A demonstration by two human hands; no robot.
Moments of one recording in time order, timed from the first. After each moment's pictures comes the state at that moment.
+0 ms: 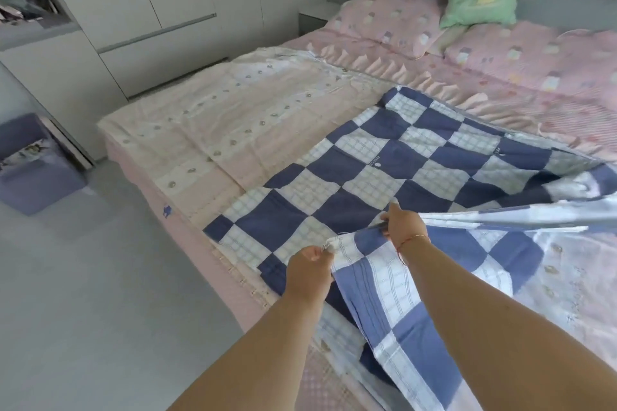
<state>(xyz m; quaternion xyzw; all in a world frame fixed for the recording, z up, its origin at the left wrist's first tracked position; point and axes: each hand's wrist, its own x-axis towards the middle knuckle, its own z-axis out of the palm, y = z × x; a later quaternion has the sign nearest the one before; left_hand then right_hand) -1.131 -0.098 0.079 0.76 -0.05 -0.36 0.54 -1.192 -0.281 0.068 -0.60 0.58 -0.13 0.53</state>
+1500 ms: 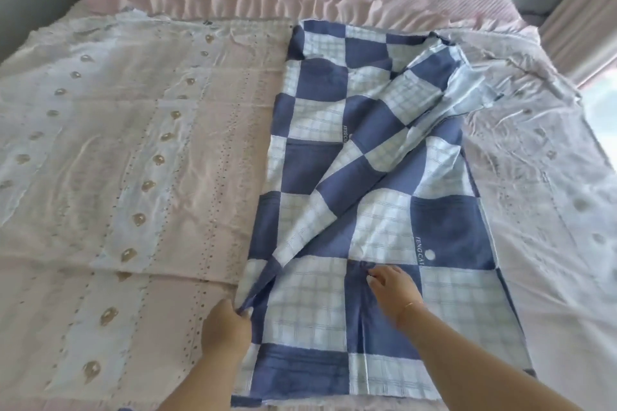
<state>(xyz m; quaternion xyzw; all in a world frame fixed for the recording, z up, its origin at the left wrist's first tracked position) -0.727 -0.136 -0.083 0.87 -0.34 -0.35 0.04 -1.003 -0.206 -0.075 -0.57 0.72 0.00 0.39</state>
